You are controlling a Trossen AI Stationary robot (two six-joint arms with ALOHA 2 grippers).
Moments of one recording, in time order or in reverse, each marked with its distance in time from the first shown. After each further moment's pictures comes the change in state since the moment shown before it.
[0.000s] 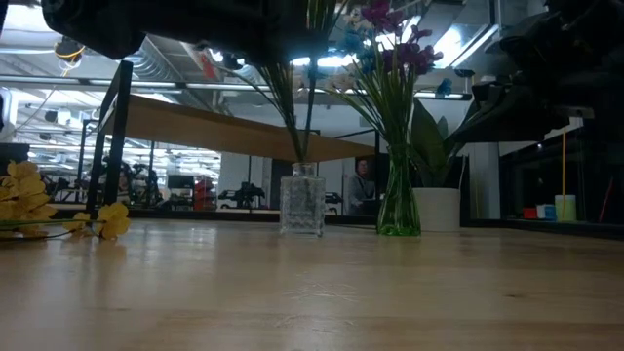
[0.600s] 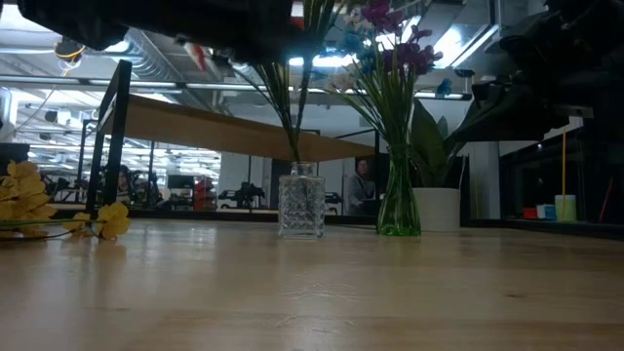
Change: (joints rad) left arm -0.081 0.000 0.000 -0.087 -0.055 -0.044; right arm 0.000 0.000 0.000 0.006 0.000 -0.003
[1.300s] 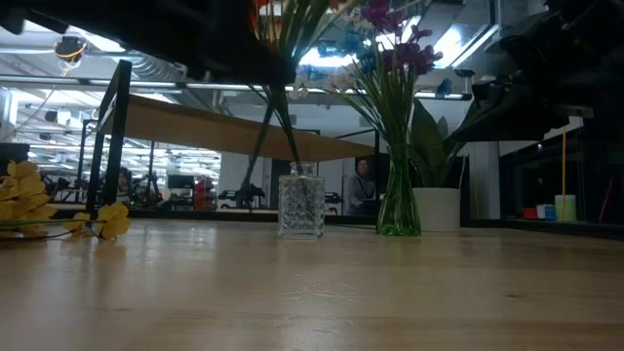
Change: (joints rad) left arm -0.138 -0.001 0.000 -0.299 -0.155 -0.206; right arm 0.000 0.000 0.000 0.000 0.000 0.000
